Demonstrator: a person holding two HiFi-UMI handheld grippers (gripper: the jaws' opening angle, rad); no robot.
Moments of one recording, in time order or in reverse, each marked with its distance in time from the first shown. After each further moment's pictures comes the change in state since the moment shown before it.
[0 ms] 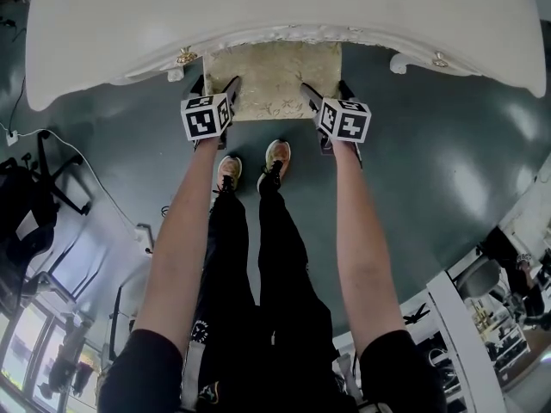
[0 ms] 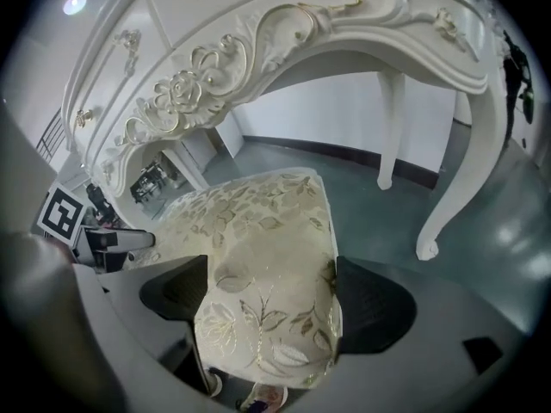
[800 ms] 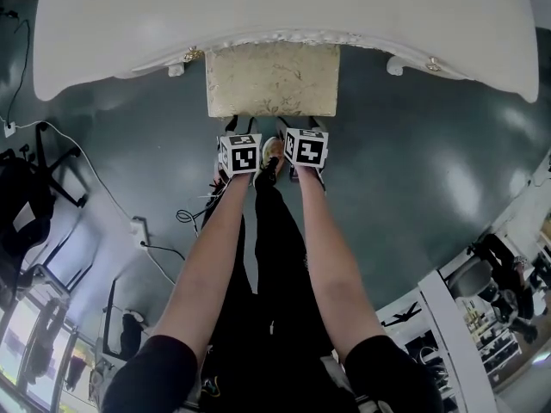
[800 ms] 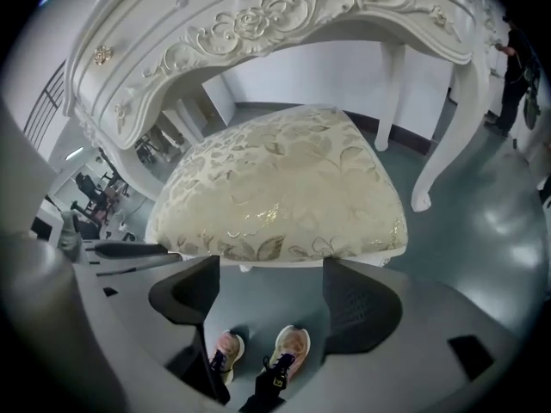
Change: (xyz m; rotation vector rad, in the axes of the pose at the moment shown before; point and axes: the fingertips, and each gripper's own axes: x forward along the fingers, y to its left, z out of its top) left arm -0.035 -0.079 -0.125 0.027 0.217 0.056; right arm -0.017 0.067 -0.108 0.048 0.223 -0.058
